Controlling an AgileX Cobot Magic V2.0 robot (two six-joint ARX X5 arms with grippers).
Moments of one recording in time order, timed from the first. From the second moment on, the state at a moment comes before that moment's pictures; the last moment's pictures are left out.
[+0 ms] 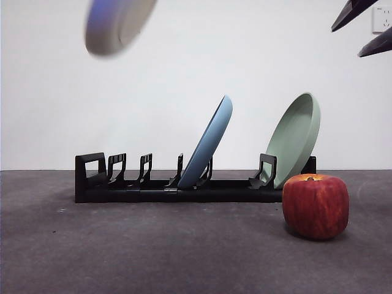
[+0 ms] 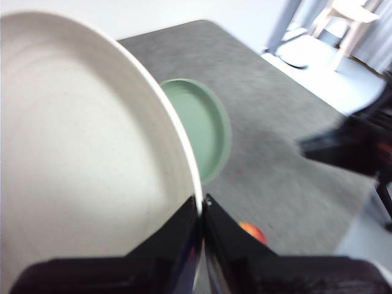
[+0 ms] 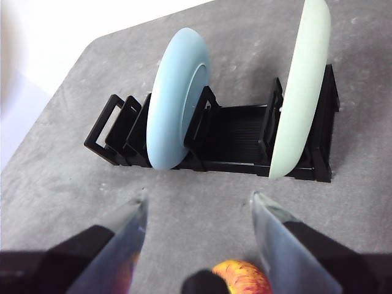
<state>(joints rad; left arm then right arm) -0.51 1.26 1.57 -0.77 0.35 -0.05 0.06 0.97 0.85 -0.40 -0.52 0.22</state>
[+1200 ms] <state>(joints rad) -1.07 1.48 1.14 -0.79 -0.18 -0.07 0.06 0.97 0.85 -0.40 -0.52 0.22</state>
